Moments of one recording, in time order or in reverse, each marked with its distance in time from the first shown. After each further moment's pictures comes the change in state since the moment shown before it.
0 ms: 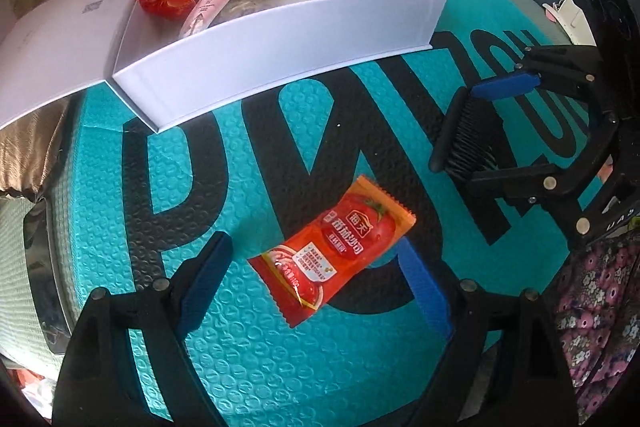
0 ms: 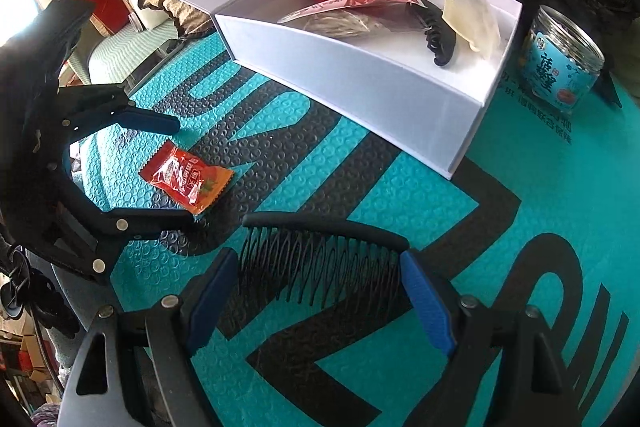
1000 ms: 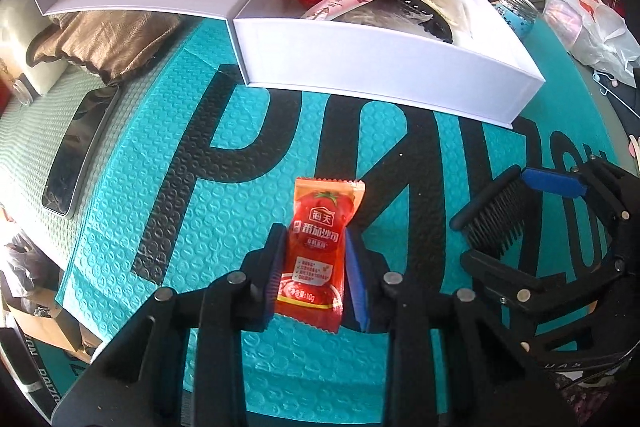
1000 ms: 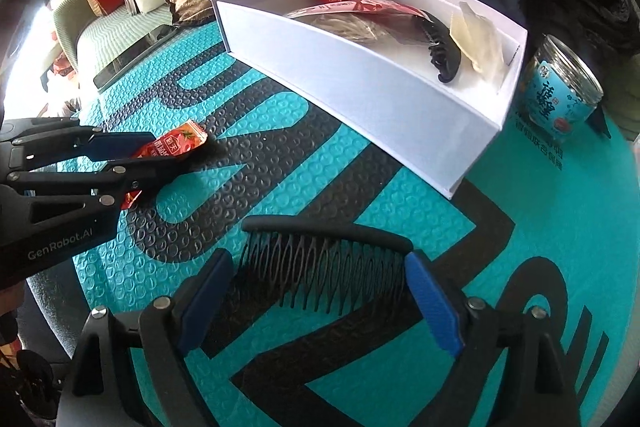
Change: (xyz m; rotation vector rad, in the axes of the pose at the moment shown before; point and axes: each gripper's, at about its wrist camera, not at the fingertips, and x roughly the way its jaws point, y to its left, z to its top) left arm -0.013 -0.006 -0.014 -0.490 -0.091 0.229; right arm 0.010 0.012 0.001 -0.070 -0.023 -0.107
